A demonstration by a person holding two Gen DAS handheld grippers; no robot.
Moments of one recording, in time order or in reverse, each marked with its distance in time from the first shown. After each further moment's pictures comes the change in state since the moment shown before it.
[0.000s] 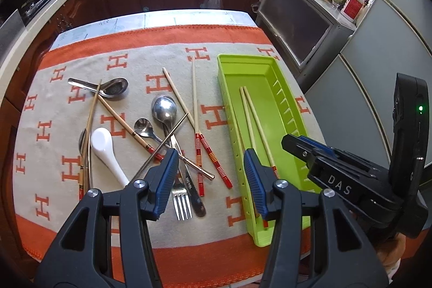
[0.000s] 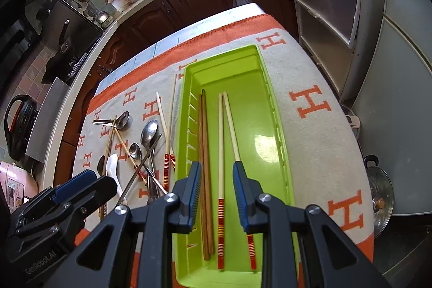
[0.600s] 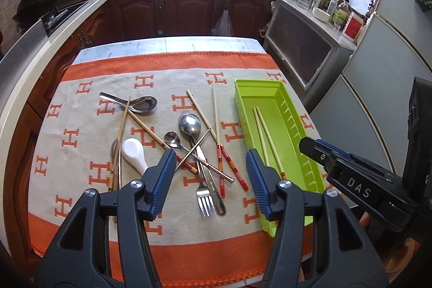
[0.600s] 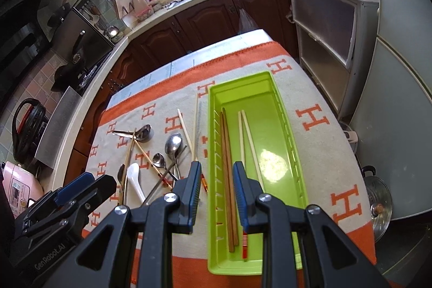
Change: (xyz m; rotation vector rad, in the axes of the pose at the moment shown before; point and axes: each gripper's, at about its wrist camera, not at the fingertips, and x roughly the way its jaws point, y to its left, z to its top) left arm -0.059 0.024 -0.015 -0.015 -0.143 0.037; right arm -0.045 0.039 -0.012 -0.029 -0.135 0.005
